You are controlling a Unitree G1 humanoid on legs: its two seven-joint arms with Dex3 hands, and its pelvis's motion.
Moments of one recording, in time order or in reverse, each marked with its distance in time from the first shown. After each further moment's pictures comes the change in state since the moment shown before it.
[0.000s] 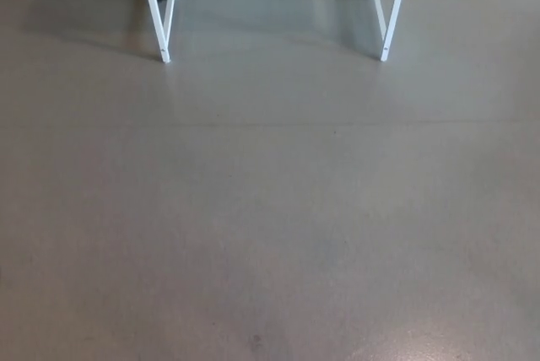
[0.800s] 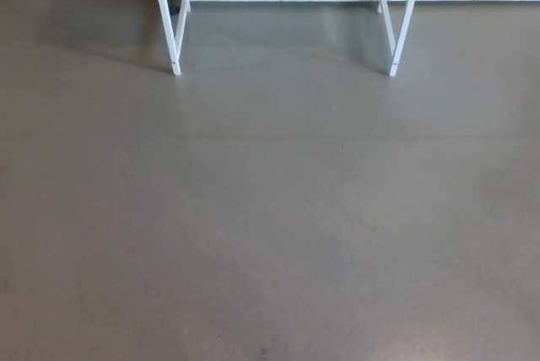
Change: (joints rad) left_arm 0.008 -0.010 0.062 0.123 -0.038 -0.210 -0.050; right_arm -0.071 -0.027 -0.073 0.264 0.043 -0.157 0.042
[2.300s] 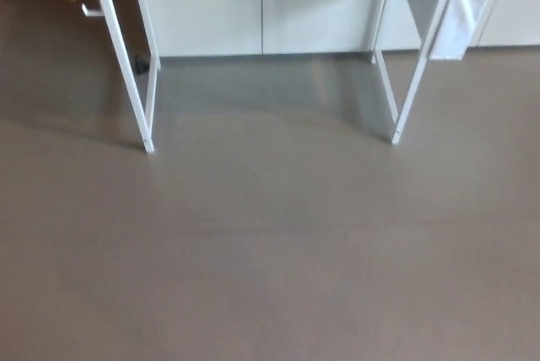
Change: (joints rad) left_arm 0.021 0.016 -0.044 0.006 0.032 -0.110 0.034; right_arm 0.012 -0.011 0.052 -0.009 -0.003 -0.004 0.048
